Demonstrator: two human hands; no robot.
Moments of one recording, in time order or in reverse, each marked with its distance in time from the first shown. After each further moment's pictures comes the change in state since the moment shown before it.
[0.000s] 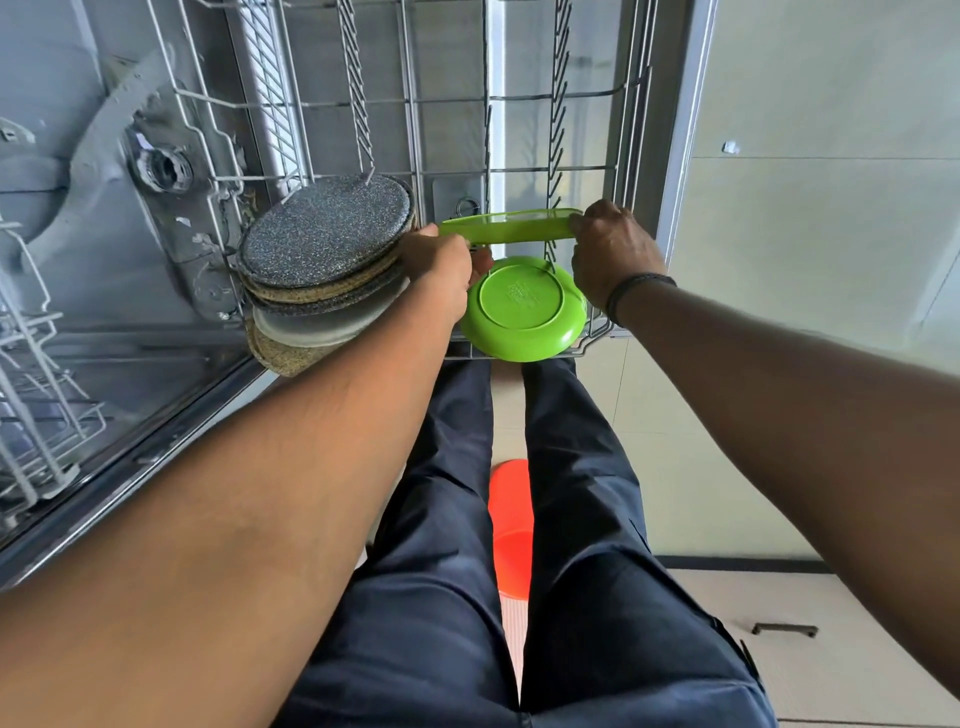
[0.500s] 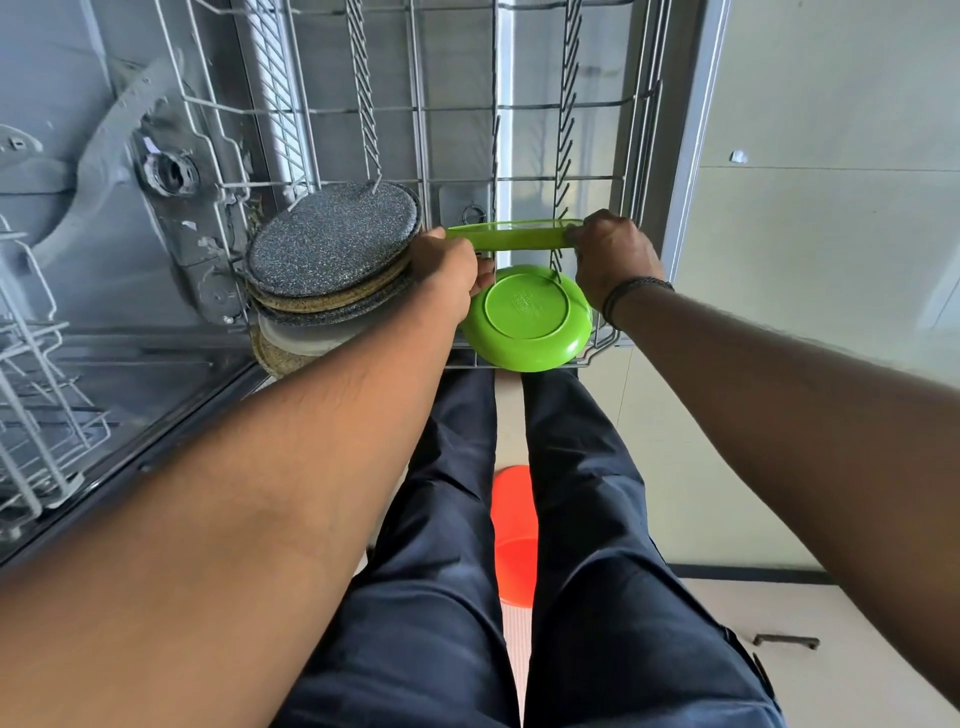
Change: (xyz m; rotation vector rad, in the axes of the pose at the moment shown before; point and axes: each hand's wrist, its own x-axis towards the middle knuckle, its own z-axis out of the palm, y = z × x) left_hand 0.003 0.010 0.002 0.148 0.009 -0.040; right_hand 0.009 -0.012 -0.010 0.131 -0.052 0.127
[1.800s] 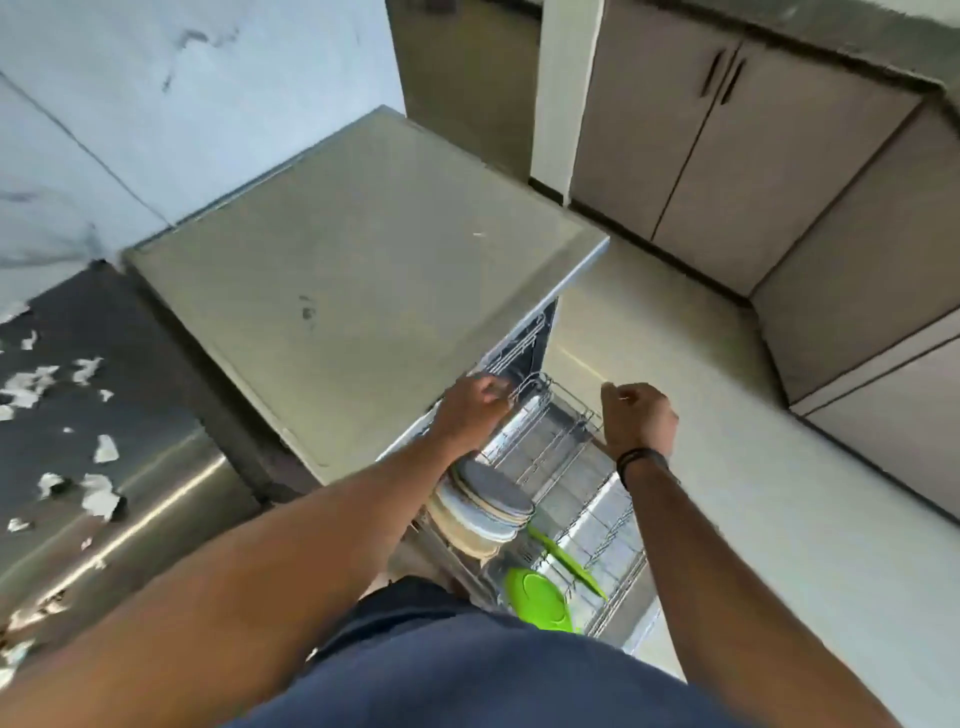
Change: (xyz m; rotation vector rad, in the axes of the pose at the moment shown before) left_hand -0.374 0.090 -0.319 0.025 0.209 0.865; right_hand -0.266 -0.257 -0.310 0.492 0.381 -0.342
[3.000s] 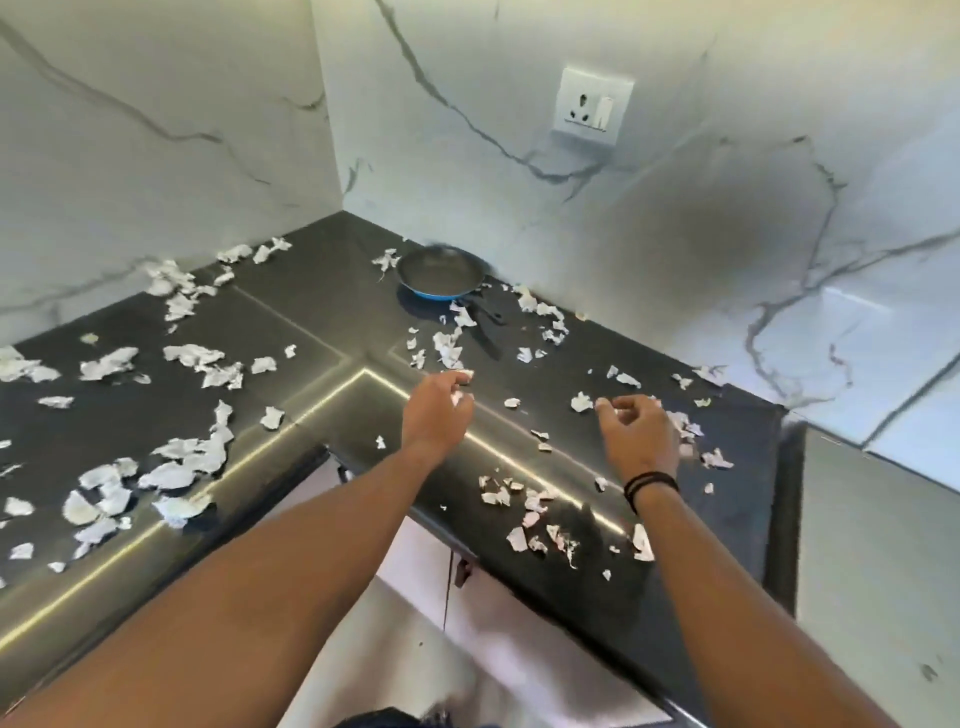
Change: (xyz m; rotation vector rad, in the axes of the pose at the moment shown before) left_hand -0.402 -0.333 -0.367 -0.117 1.504 -0.664; right_hand -0.465 -0.268 0.376 -0.096 -0.944 -1.230
